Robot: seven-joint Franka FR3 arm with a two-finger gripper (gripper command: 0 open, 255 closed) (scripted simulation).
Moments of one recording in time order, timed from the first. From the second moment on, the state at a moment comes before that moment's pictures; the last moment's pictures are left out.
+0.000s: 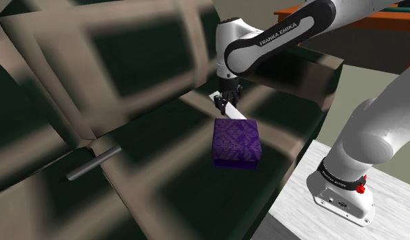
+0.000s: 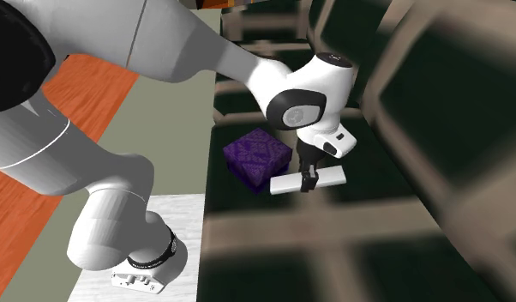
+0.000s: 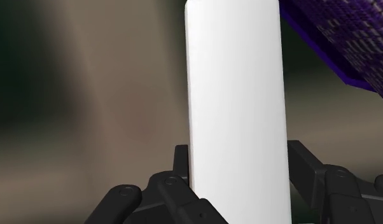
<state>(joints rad) 0.05 -0.24 0.21 -2.40 0.04 2.13 0.32</state>
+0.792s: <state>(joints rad) 0.05 -0.30 0.20 -2.29 0.04 1.96 0.31</state>
